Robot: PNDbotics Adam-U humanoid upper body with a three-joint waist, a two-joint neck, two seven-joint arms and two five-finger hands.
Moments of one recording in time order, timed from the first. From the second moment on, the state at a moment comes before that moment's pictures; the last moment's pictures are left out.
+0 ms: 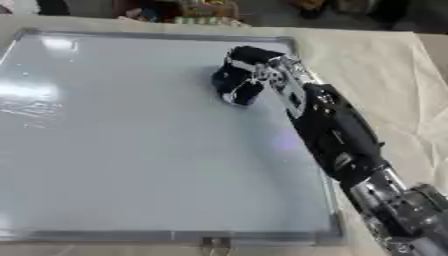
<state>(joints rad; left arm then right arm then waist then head) -0.25 0.18 0.09 -1.97 0.24 -0.16 0.02 -0.90 -0.47 0.13 -0.98 0.91 -0.31 0.43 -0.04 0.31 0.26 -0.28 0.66</state>
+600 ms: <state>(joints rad) -0.25 0.18 0.09 -1.97 0.24 -0.16 0.02 -0.90 -0.48 0.13 -0.99 0.91 -0.33 0.43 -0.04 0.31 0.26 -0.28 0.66</state>
